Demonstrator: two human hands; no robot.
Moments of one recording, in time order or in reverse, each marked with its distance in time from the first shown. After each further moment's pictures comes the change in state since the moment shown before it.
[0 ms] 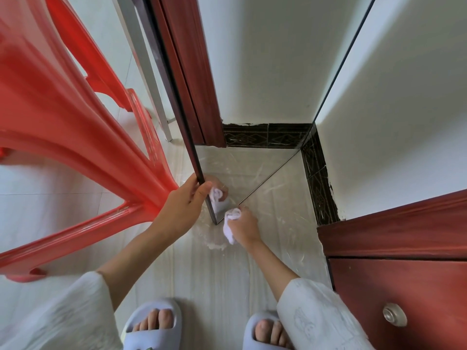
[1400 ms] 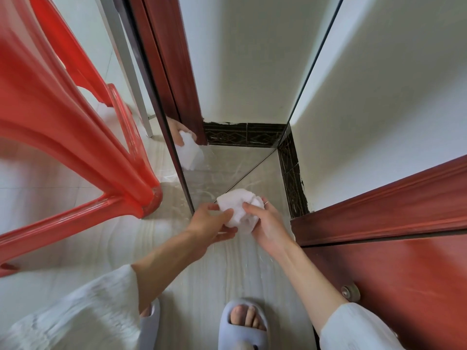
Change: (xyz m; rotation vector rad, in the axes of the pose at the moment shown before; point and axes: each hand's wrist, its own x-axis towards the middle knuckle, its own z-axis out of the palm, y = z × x) left_hand -0.025 0.020 0.075 -0.611 -0.205 -0.647; right_hand -0.058 -0.003 -0.091 0.948 -0.158 0.068
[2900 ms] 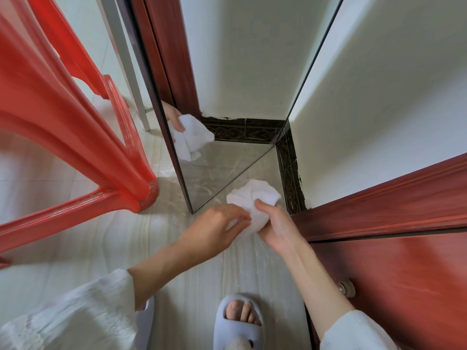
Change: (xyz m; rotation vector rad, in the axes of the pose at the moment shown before) left_hand -0.011 -0.011 0.001 0.956 -0.099 0.925; right_hand -0.016 -0.017 -0.005 0.154 0.030 0.117
